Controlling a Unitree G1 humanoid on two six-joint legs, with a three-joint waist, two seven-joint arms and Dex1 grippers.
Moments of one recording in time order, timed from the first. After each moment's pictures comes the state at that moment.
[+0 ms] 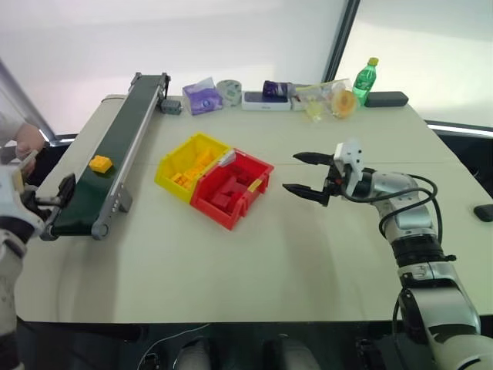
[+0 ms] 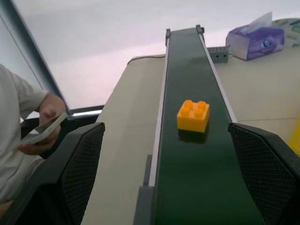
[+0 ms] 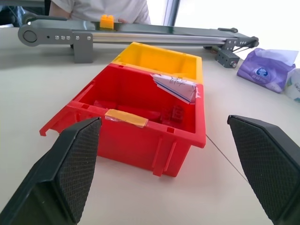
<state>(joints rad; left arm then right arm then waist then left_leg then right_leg) -0.15 0.77 0.61 -0.13 -0.49 0.56 -0.29 -0.75 -0.53 -0.01 0.49 0.33 -0.02 1.20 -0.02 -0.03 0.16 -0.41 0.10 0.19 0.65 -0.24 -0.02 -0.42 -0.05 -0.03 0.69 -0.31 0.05</state>
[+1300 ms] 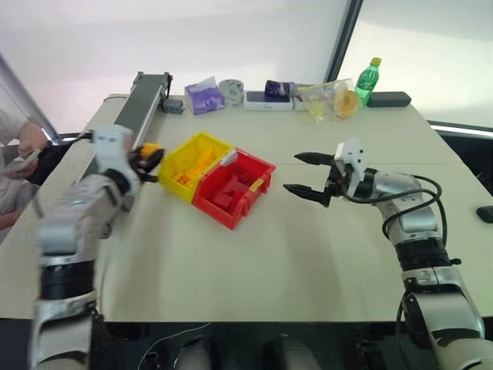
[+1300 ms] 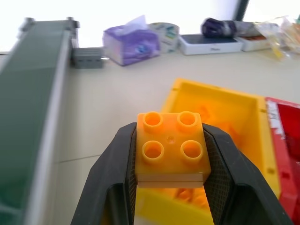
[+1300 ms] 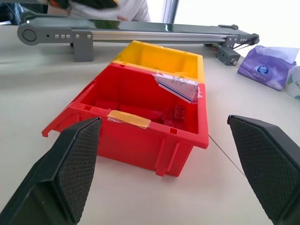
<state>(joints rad) -0.60 0.49 0.17 -0.02 -0.40 0.67 -0.31 -0.71 -0.54 -0.02 0.39 0.33 0.05 1.17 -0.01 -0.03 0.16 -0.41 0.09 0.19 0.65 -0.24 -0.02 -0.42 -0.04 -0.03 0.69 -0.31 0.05</state>
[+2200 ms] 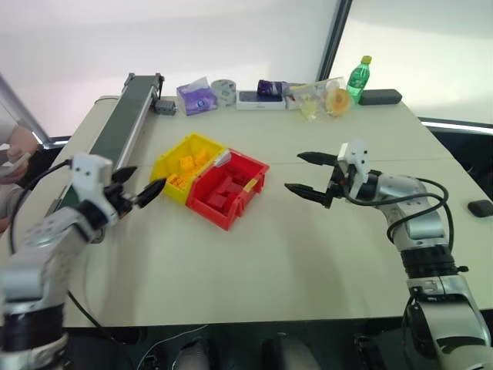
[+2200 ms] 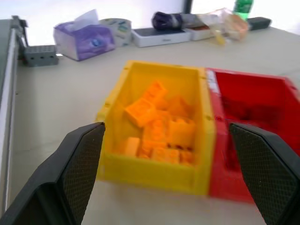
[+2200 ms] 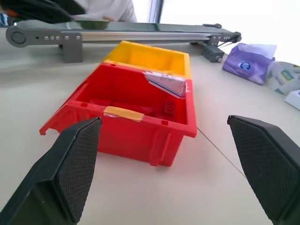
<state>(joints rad) -0.18 0.70 0.44 -0.27 -0.61 0.64 -0.63 -0.67 -0.56 -0.02 0.29 0.35 0.10 1.11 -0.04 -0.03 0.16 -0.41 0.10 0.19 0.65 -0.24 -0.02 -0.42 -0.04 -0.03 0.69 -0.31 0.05</state>
